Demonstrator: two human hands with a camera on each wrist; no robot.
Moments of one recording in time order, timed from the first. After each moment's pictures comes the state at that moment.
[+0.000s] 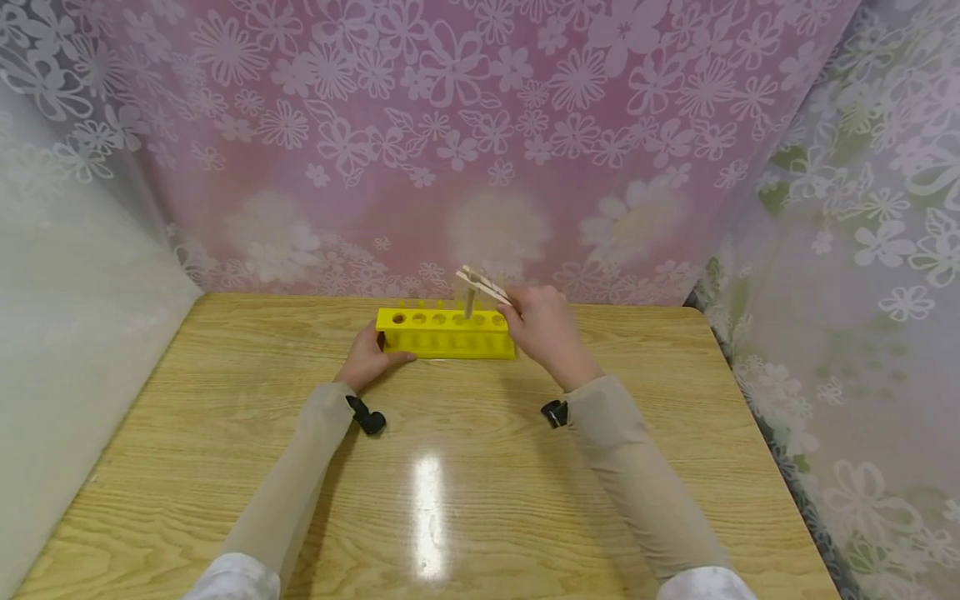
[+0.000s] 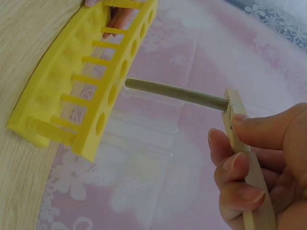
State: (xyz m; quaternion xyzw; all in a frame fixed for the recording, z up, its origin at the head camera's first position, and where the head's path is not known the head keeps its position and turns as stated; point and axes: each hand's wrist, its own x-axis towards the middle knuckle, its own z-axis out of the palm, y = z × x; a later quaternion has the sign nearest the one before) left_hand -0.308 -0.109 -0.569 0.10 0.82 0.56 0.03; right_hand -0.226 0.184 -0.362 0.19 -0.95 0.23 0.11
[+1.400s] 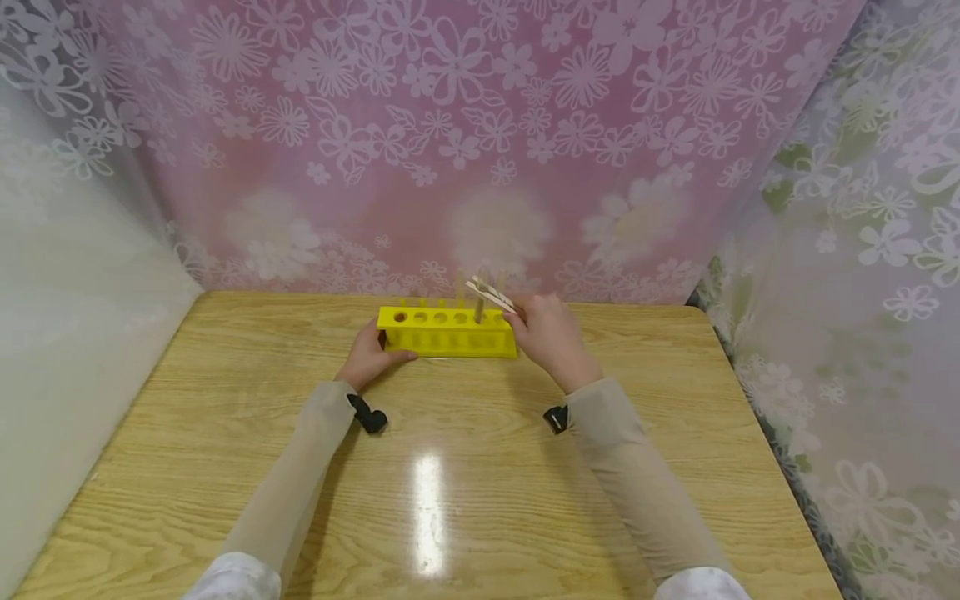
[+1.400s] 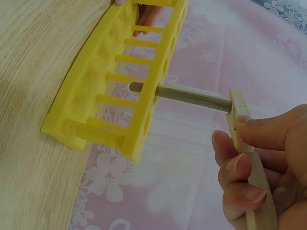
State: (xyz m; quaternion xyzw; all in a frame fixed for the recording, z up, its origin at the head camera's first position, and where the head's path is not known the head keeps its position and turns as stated) left_hand -0.309 -0.109 -0.568 0.10 0.82 0.56 0.03; right_hand -0.236 0.193 -0.390 0.18 -0.95 0.22 0.09
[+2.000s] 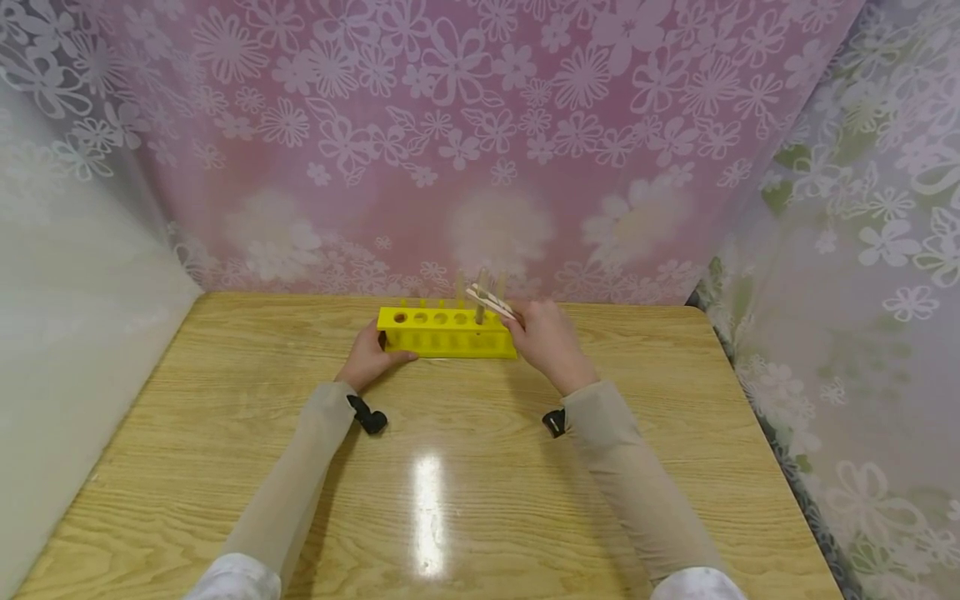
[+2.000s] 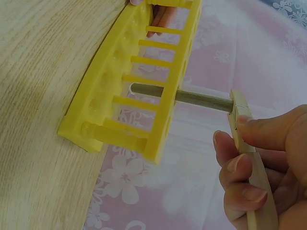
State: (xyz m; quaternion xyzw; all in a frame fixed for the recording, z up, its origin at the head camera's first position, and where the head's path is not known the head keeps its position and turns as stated) left_hand -0.308 -0.109 -0.566 0.11 0.82 0.56 0.02; right_hand -0.238 0.194 -0.400 0.18 -0.96 0.21 0.08
